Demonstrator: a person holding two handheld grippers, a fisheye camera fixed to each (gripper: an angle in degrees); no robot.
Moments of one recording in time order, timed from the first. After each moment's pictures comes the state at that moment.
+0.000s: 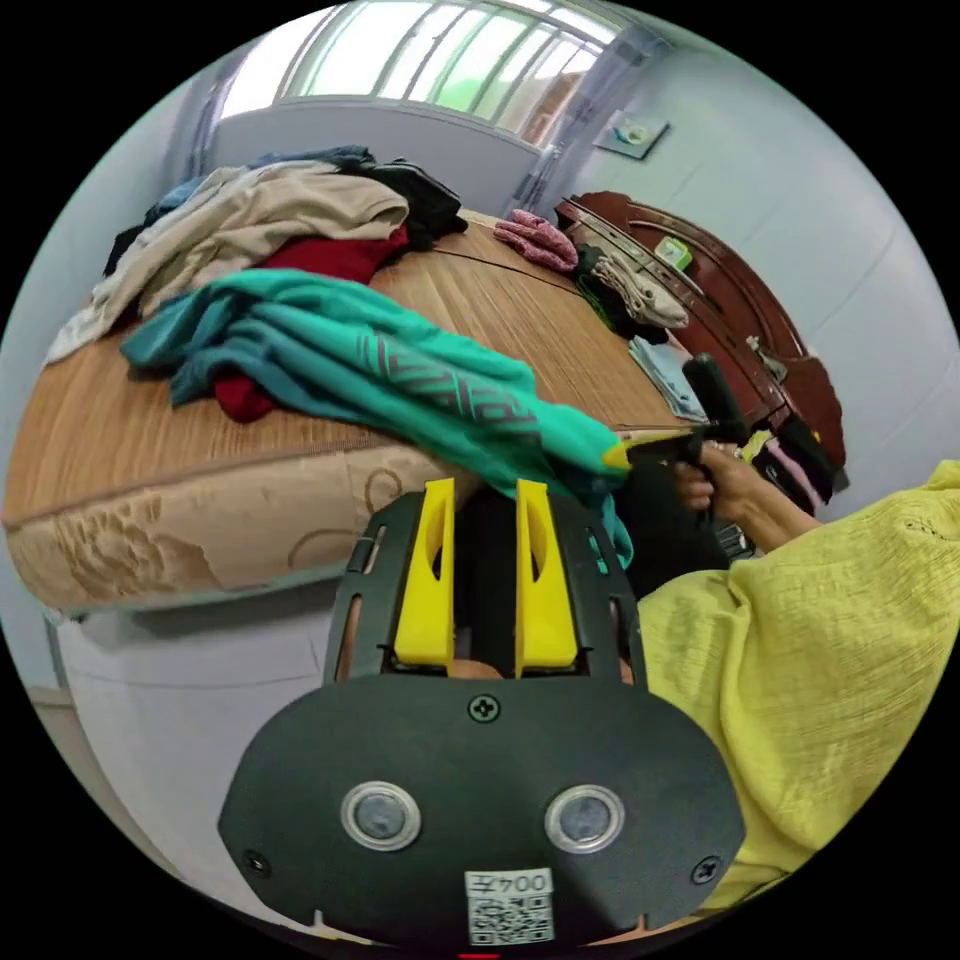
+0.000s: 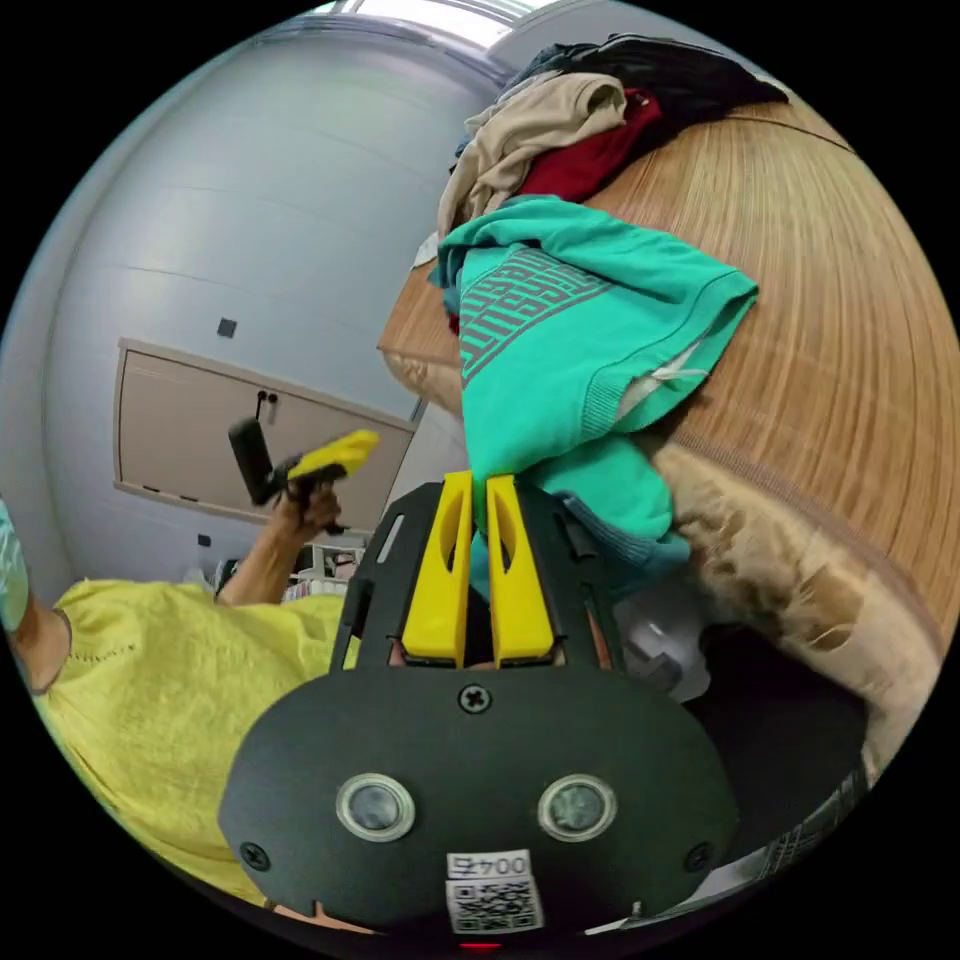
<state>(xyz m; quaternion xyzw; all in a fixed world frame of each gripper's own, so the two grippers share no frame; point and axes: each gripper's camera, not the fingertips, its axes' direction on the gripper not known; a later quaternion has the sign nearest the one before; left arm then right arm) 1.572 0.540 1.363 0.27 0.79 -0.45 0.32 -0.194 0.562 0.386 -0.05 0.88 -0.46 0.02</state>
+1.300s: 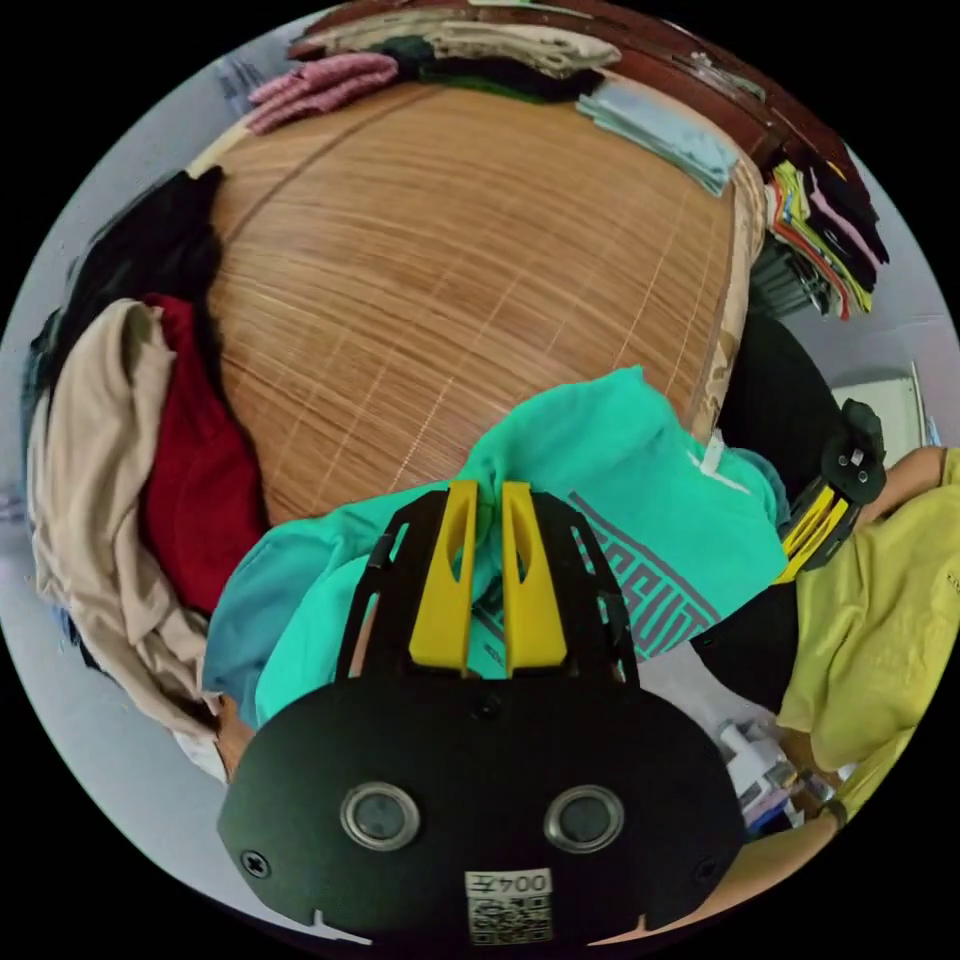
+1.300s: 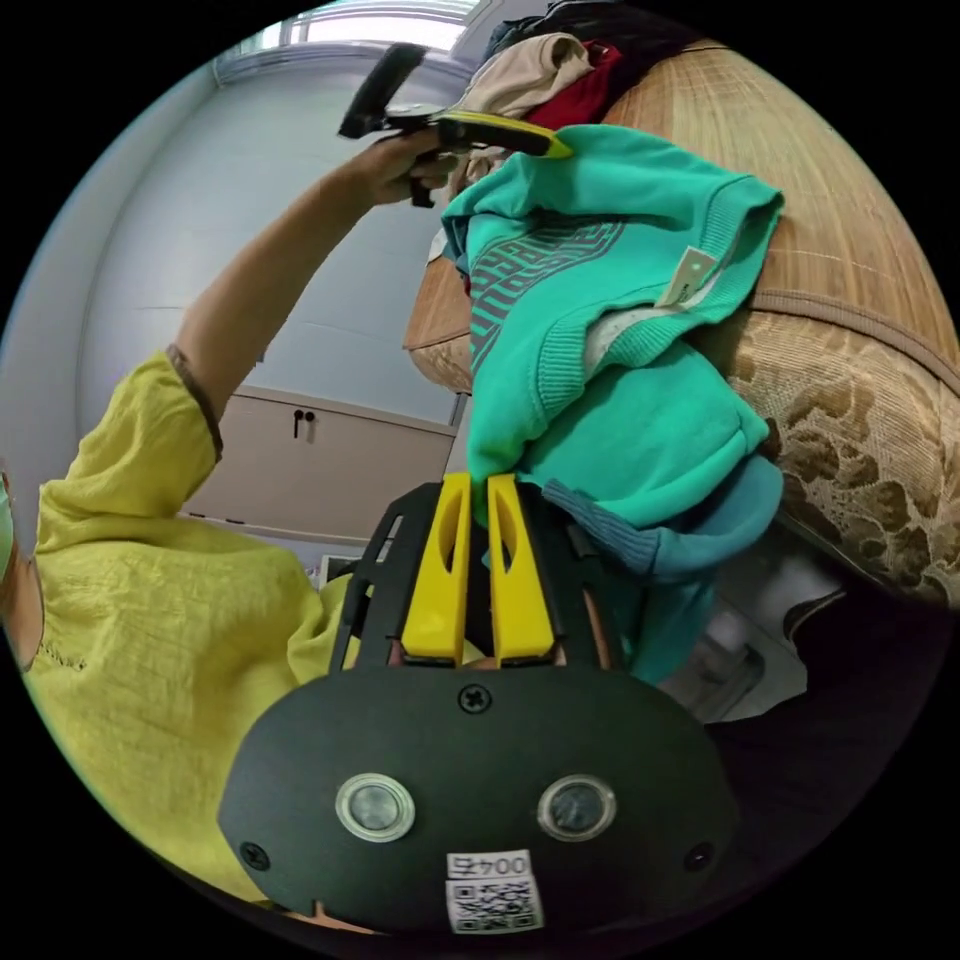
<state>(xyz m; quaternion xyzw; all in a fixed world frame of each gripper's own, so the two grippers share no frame) 1.305 0.181 1.336 0.38 0.70 -0.04 0.60 -0.153 0.248 0.473 -0.05 0.87 -0.48 0.11</state>
